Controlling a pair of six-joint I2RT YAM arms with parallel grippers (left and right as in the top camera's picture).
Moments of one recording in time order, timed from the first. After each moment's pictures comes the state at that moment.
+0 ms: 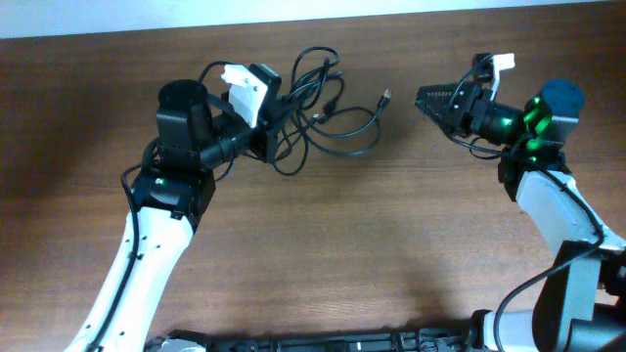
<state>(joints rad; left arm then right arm) -0.25 1.32 1.09 -0.15 0.61 0.10 -0.20 1.56 0.84 0.68 -1.33 1.12</state>
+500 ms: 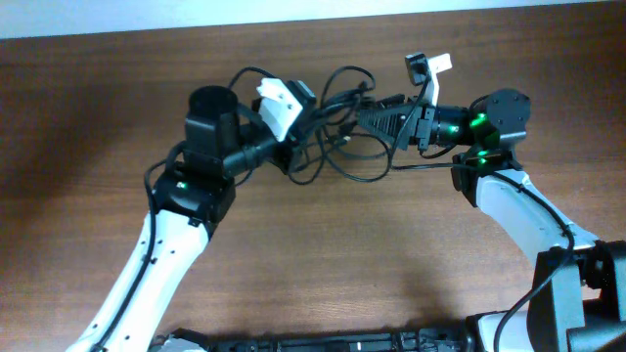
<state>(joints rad) -0.38 1.32 1.09 -0.15 0.61 0.20 0.08 1.56 0.84 0.98 -1.33 1.12</state>
